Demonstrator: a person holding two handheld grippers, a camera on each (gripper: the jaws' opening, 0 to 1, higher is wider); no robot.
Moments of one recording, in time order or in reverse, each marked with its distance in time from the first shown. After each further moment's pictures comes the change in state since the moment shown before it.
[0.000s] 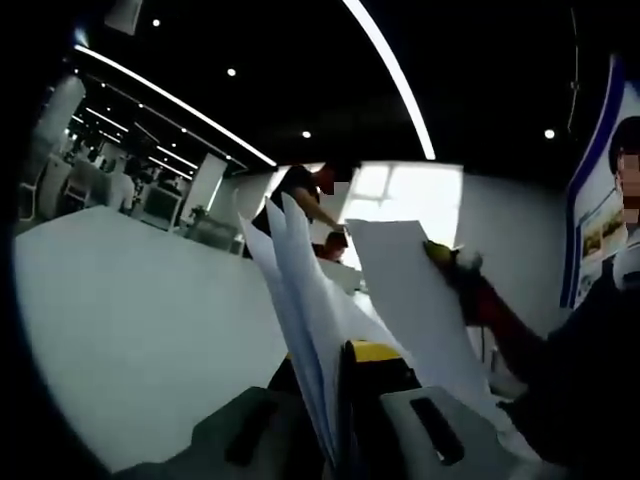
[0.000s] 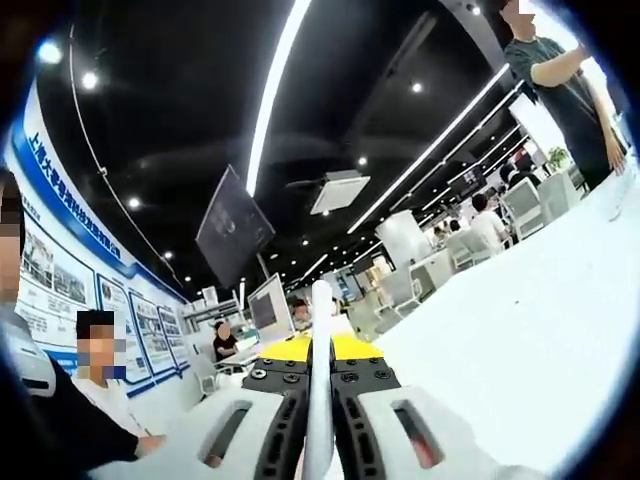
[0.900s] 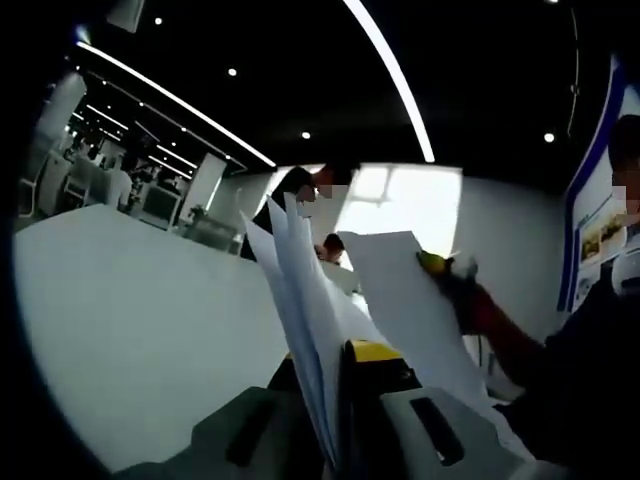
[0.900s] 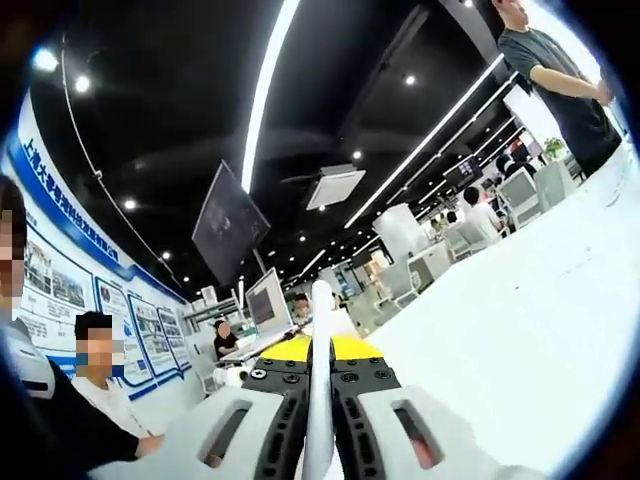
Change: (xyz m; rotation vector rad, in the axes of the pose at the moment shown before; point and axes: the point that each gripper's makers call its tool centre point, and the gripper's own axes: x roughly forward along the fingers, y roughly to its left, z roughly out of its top) left arm -0.001 0.000 0.002 -0.013 -0.009 -0.008; right arm 0.005 -0.009 -0.018 0.032 0.022 -0.012
